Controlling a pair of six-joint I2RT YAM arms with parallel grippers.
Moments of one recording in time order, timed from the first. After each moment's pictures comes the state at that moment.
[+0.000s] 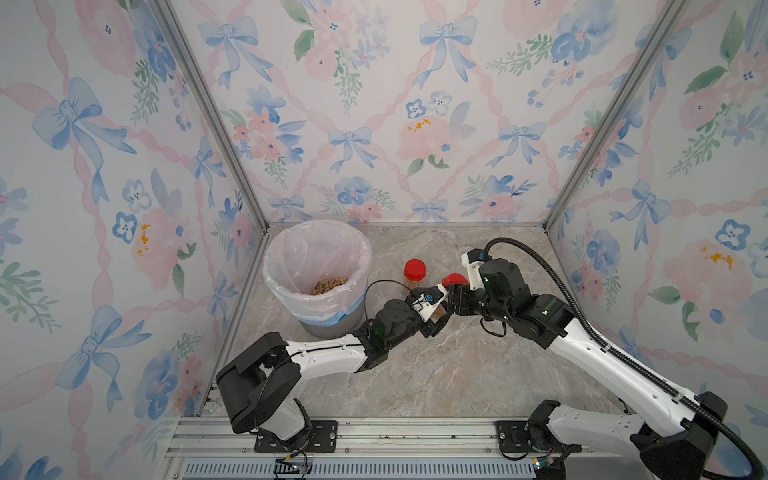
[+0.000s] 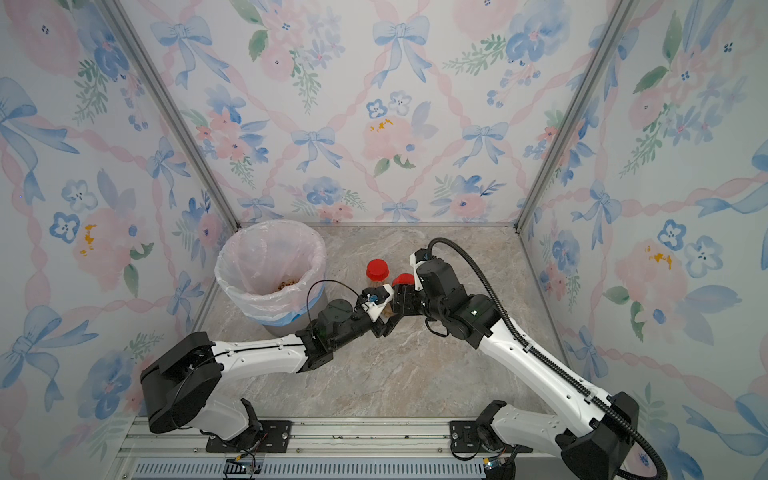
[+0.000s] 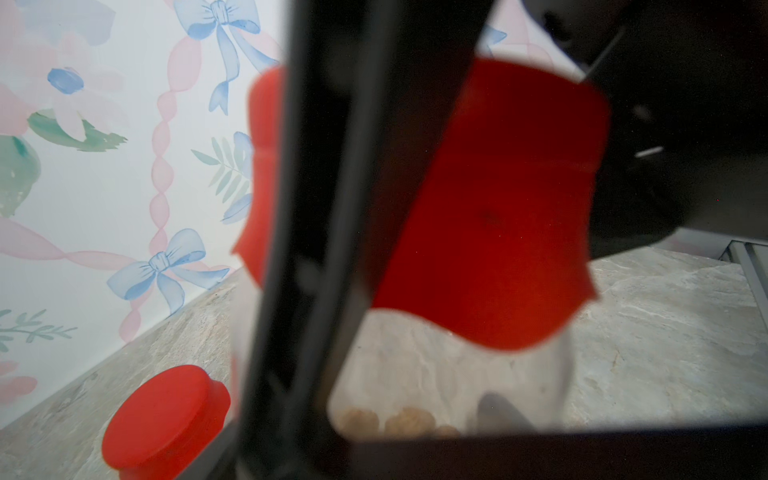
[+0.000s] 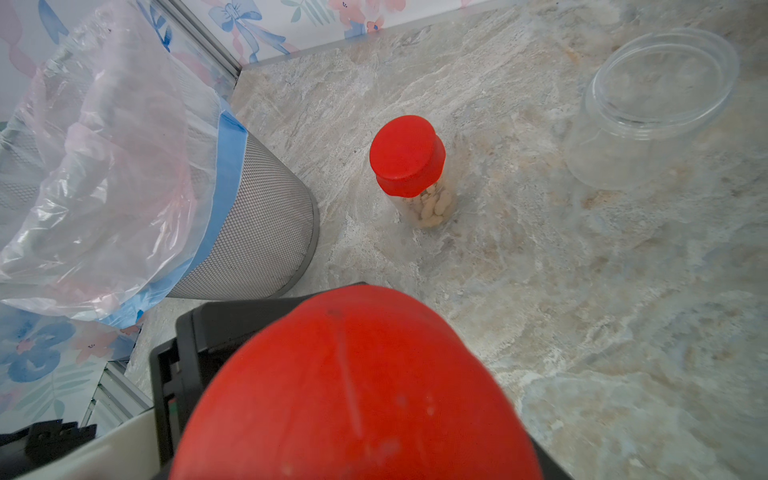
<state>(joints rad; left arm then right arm) -0.95 1.51 0.73 0.66 -0.05 0.16 0.71 1.16 1.12 -0.63 0.01 0.58</state>
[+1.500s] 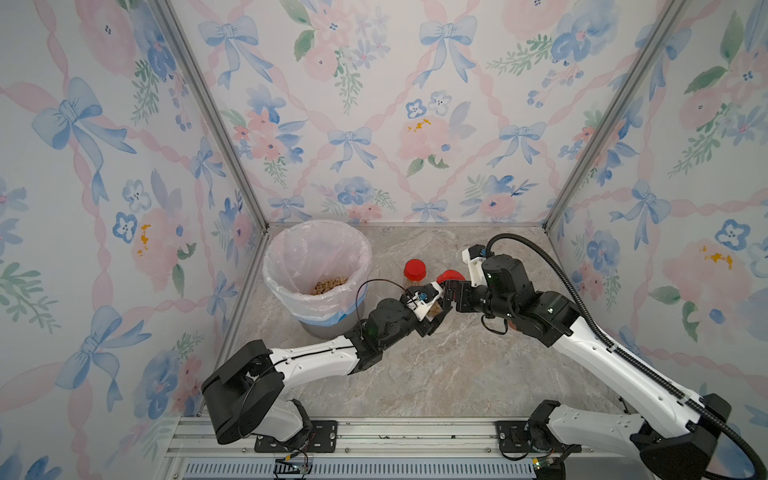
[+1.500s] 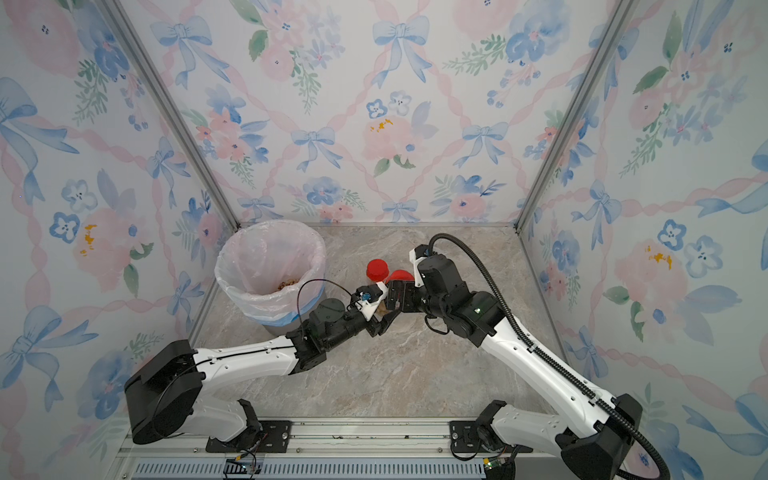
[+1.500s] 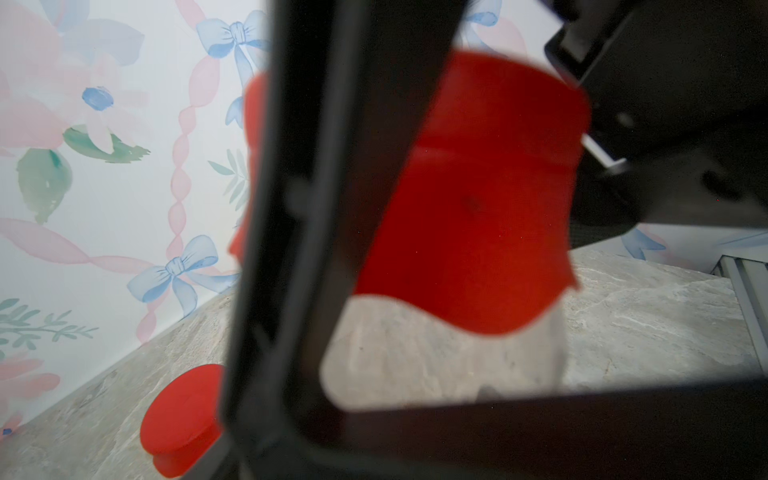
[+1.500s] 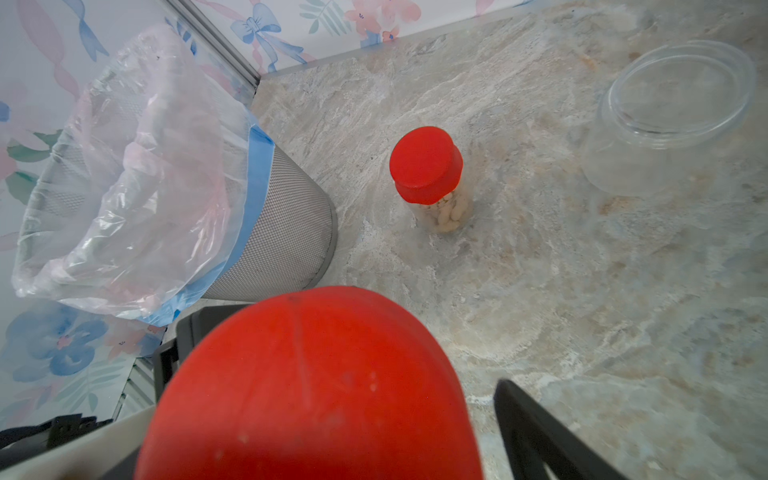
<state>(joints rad) -0.95 1.40 0.70 0.61 -0.06 0.15 0.71 1.15 1.19 -0.66 -0.03 0.60</state>
